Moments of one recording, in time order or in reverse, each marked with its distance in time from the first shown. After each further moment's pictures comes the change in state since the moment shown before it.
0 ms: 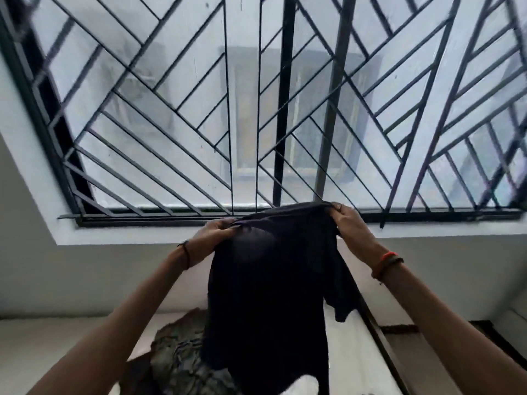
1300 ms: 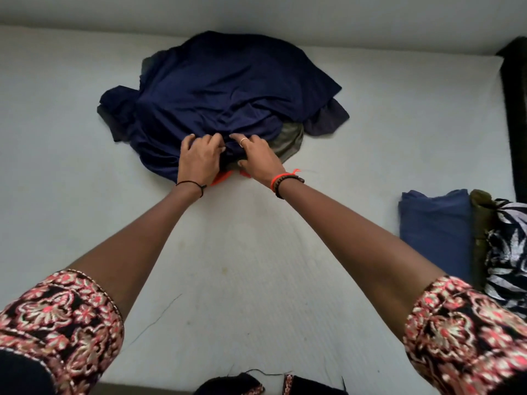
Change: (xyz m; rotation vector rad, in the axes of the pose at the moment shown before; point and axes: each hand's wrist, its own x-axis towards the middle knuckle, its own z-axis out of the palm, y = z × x) left_hand -0.104 -0.599 -0.007 1.278 0.259 -0.306; right_hand -0.119 0.552 0.360 -0.728 -0.750 0.154
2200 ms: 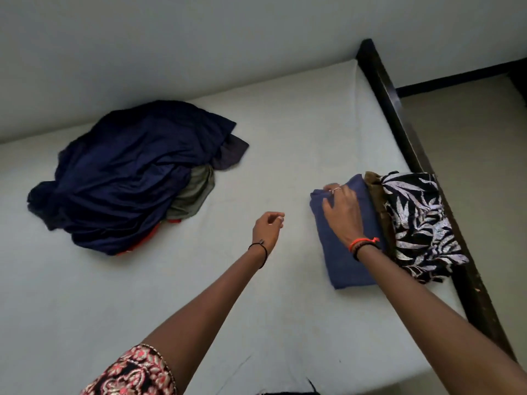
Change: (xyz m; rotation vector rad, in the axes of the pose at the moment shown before) left_hand -0.063 0.311 0.035 -1.049 -0.609 -0.541; right_hand -0.243 0.240 -0.106 0.113 0.597 0.524
